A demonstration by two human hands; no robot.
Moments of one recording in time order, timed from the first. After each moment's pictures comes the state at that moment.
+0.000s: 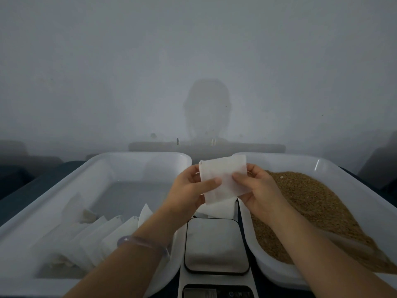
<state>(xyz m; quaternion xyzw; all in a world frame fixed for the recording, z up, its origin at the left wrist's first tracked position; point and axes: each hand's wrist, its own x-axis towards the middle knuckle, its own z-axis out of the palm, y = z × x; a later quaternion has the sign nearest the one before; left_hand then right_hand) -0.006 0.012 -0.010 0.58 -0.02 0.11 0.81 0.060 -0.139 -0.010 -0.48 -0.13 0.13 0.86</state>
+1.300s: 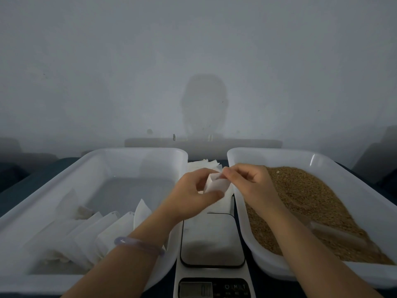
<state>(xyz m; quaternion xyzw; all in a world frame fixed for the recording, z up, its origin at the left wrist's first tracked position) -0.014 0.010 -0.012 0.84 -0.09 0.15 0.52 0.034 -0.147 -0.001 -0.73 -0.31 -0.06 0.60</state>
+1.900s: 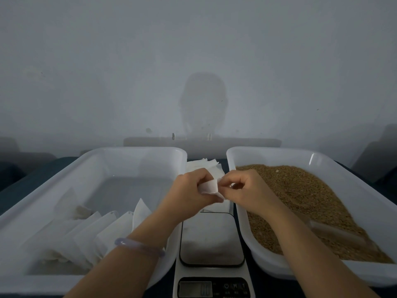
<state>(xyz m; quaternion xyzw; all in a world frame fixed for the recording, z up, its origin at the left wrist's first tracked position) -0.006 0.012 -0.021 0.88 -0.08 0.21 0.41 0.036 -0.149 -0.002 -0.81 -0.35 -0.01 0.48</state>
